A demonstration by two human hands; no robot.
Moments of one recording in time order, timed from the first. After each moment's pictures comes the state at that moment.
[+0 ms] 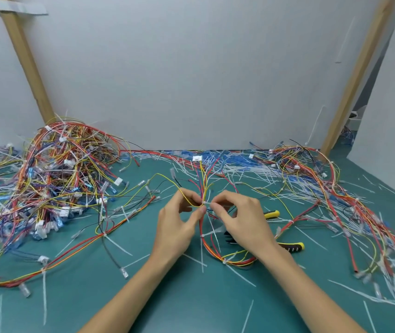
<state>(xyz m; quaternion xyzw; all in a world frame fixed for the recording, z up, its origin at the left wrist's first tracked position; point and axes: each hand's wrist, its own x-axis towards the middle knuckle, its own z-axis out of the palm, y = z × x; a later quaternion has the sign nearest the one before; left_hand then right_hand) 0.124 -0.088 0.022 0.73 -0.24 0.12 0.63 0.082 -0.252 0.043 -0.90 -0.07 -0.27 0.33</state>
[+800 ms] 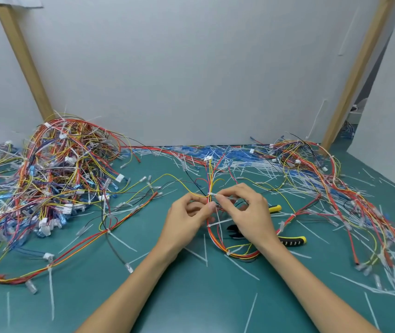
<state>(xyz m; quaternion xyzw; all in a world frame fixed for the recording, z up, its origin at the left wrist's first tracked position) 0.131 -0.094 0.017 0.69 -0.18 -0.08 0.70 0.084 -0.253 0.034 -0.84 -0.02 -0.29 0.46</state>
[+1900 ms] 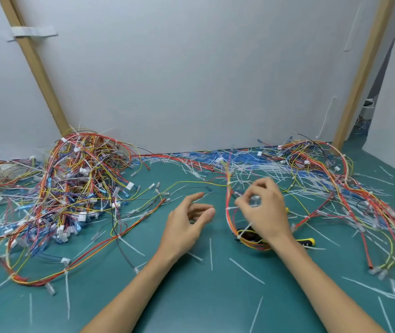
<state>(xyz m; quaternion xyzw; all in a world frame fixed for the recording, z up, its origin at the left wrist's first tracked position) 0.133 -0.081 0.014 0.77 -0.23 0.02 0.60 0.090 -0.272 0.039 -0.87 0.08 -0.34 0.36</state>
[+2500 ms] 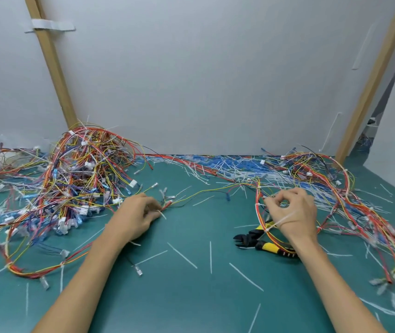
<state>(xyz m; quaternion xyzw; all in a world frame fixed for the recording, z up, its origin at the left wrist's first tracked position) 0.185 0.021 0.031 0.95 -0.21 0.08 0.23 0.089 -0.323 0.040 -0.88 0.19 -0.32 0.29</state>
